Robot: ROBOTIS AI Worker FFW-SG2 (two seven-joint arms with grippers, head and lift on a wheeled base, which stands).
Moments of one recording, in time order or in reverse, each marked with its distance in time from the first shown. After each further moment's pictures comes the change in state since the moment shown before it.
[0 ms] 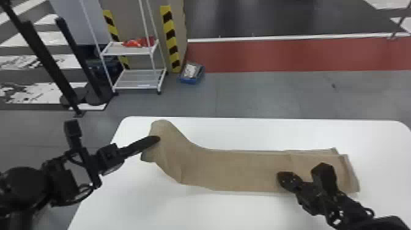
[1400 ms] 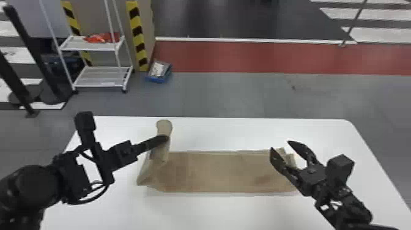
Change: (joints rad) left arm -0.017 -0.096 -0.269 -0.032 0.005 -0.132 0.194; right arm 0.196 0.041 -0.237 -0.380 -0.181 -0.100 0.018
